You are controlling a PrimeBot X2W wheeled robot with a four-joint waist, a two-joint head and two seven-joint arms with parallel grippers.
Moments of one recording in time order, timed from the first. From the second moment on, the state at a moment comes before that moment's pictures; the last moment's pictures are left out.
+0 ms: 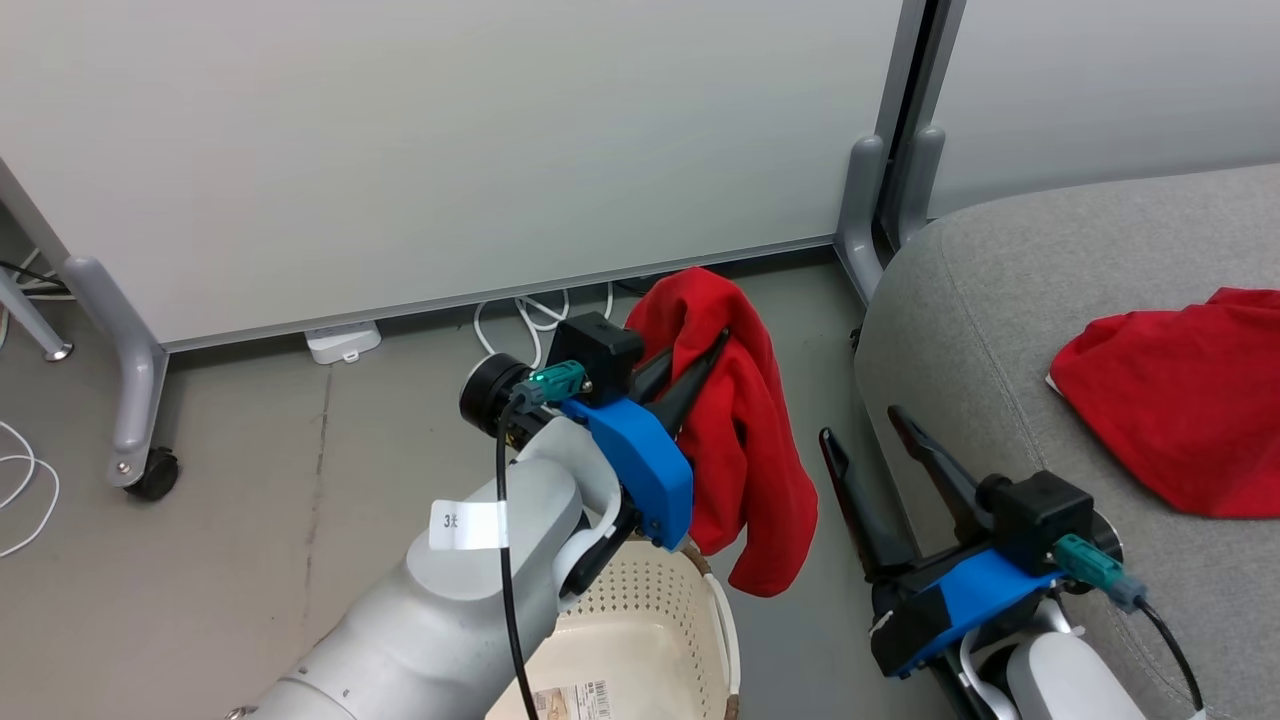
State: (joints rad) left arm -0.81 0.06 -1.04 0.81 -0.85 -0.13 -0.23; right arm -0.20 -0.08 0.22 0.20 0.21 0.13 -0.13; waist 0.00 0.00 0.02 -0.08
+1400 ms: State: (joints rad) left arm -0.83 0.05 -1.14 0.80 -0.93 -0.13 -0.26; right arm -0.61 -0.07 0.61 0.87 0.52 0.13 -0.24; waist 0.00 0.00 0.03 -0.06
